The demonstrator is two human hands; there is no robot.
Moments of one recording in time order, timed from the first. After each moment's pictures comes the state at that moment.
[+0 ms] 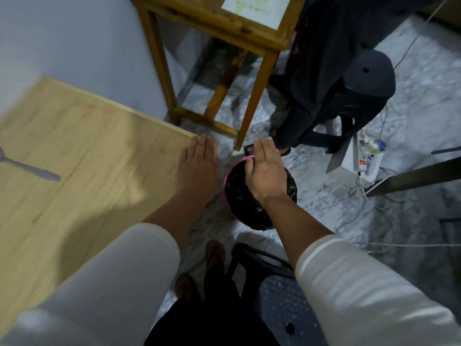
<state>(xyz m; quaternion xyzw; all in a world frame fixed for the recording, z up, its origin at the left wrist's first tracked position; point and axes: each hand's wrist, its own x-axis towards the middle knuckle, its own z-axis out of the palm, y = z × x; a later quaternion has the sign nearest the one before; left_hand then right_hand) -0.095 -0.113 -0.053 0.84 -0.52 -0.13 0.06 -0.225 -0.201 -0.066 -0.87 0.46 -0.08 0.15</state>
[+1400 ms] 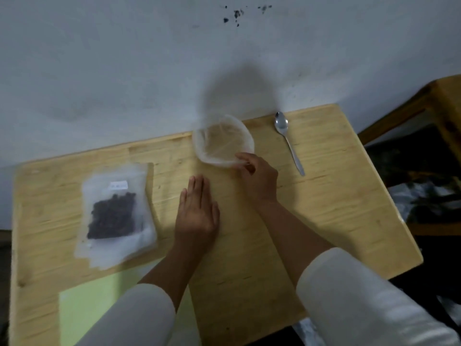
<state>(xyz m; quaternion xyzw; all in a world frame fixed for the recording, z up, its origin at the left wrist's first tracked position) 0.003 0.268 -0.076 0.97 -0.10 0.00 0.23 0.070 0.123 -0.033 -0.89 0.11 -0.04 0.45</state>
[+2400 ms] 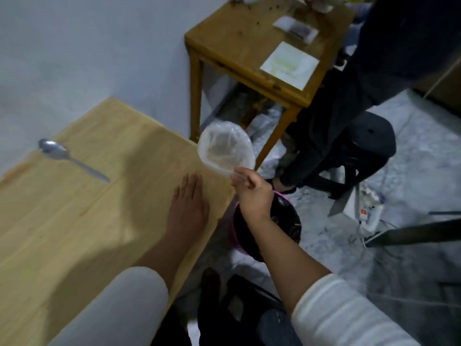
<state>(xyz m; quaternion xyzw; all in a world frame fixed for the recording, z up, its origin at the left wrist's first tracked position) -0.060 -0.020 -0.058 0.87 -0.44 -0.14 0.18 -0.150 -0.128 0.000 -0.62 0.49 -0.28 0.55</state>
